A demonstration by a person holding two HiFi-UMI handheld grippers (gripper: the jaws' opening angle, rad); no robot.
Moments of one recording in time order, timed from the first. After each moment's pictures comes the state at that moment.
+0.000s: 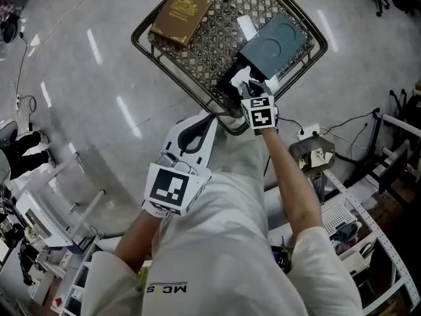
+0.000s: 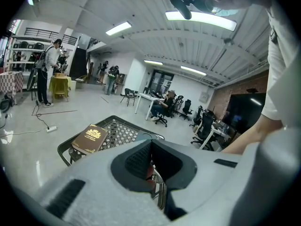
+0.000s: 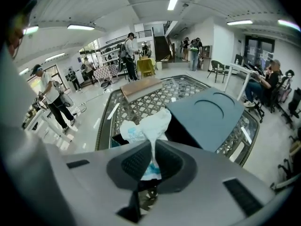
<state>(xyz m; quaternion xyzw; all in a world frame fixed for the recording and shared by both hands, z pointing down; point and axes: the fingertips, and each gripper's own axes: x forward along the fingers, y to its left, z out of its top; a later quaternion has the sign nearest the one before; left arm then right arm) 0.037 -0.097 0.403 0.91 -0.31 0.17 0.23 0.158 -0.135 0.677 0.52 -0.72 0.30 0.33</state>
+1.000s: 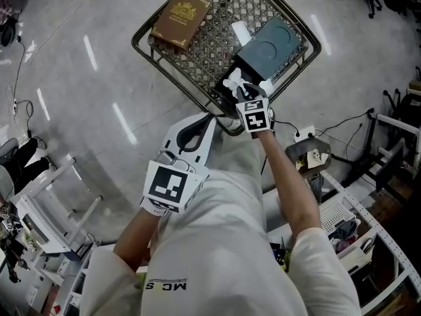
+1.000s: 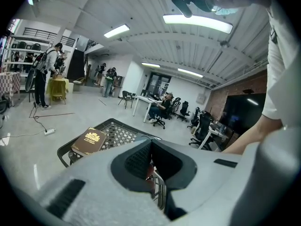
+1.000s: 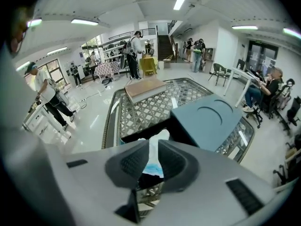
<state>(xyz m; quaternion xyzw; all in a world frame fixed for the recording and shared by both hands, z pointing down) 0.027 -0.094 0.393 0.92 -0.30 0.15 0.22 0.141 -0.130 0.655 0.52 -0.73 0.28 0.35</state>
